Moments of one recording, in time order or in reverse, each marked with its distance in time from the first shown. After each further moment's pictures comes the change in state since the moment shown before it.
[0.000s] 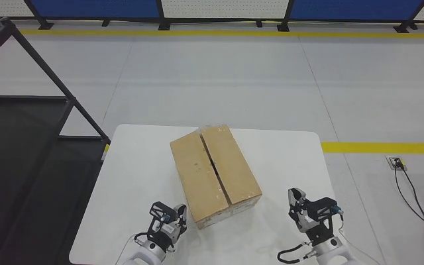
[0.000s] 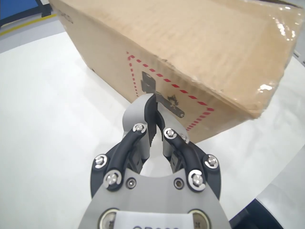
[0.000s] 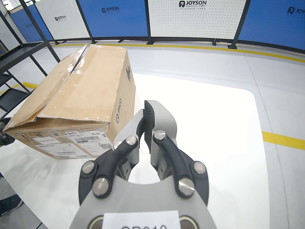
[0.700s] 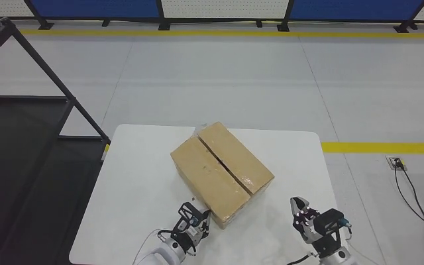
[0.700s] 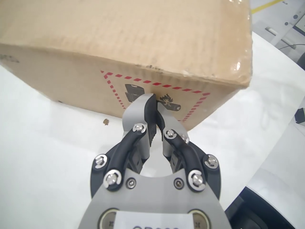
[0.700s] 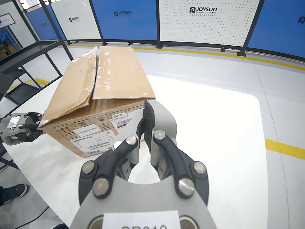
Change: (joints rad) left arm -0.108 -0.024 0.173 0.023 0.105 -0.093 -0.077; right arm -0.096 0.009 0.060 -0.040 -0.039 -0.124 -0.073
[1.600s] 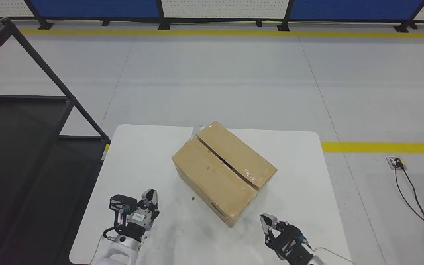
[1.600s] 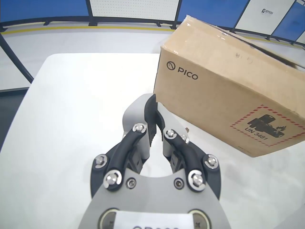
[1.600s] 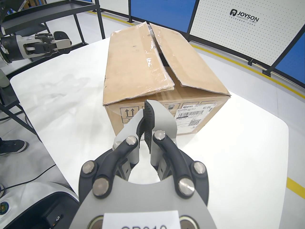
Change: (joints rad) left arm 0.151 0.024 -0.353 -0.064 -0.250 0.111 0.180; right arm -0.007 -0.004 -0.165 -0.061 -0.269 -0.009 0.049
